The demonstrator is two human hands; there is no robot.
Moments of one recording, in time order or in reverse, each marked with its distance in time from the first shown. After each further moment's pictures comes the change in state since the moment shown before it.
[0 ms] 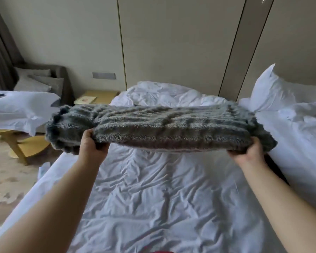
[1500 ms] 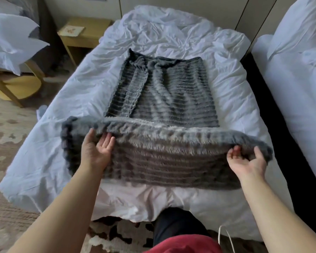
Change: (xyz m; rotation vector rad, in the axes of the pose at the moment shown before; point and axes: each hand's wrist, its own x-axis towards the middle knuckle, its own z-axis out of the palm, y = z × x) left_hand -0.021 -0.065 -0.191 -0.043 0.262 -0.154; right_hand -0.068 0.135 -0.144 0.214 0.492 0.170
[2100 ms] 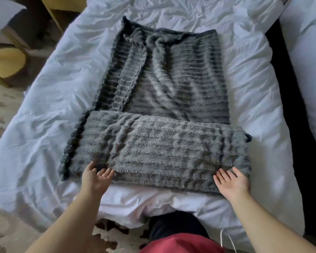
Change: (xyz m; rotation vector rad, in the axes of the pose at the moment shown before) left_hand 0.114 -0.065 -0.037 0.123 0.516 -0.183; right_hand 0.140 0.045 -0.007 -0.414 0.279 0.205
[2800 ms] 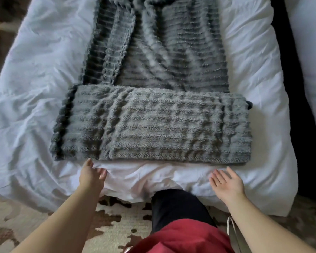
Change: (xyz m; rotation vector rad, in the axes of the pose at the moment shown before) left_hand 0.014 -0.021 -0.065 0.289 0.171 0.045; right_hand -0.007 0.072 -0.092 0.000 0.105 0.096
